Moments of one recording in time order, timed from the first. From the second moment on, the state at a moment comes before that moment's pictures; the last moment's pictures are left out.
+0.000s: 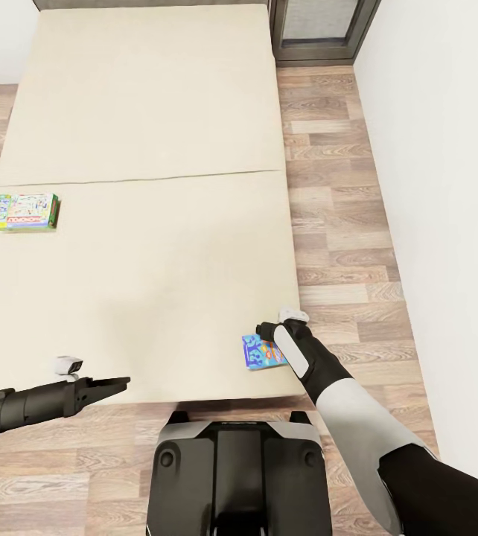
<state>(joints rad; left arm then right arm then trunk) -0.38 0.33 0.33 -1.44 0.10 0.96 -1.57 -0.97 0.17 0.26 -0.69 -0.53 0.56 -0.46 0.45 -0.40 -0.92</state>
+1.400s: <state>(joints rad) -0.38 0.32 0.33 -1.44 0.10 0.96 -1.57 -0.97 0.17 0.26 -0.69 -0.53 0.56 -0.46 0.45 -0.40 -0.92</state>
